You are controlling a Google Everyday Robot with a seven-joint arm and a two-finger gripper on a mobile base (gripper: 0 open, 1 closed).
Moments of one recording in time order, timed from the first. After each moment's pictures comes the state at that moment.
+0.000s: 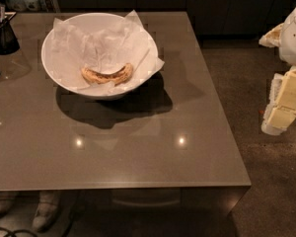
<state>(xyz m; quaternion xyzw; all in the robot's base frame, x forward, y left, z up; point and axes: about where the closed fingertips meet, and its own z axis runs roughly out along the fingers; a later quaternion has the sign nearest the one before) 0.438 -0.217 0.976 -0.60 0.78 -0.03 0.16</state>
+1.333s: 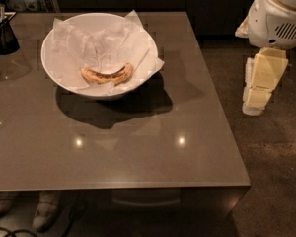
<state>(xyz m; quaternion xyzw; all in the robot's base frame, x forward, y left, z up) 0.475 -0.192 0.977 -0.64 0.76 -0.05 0.11</state>
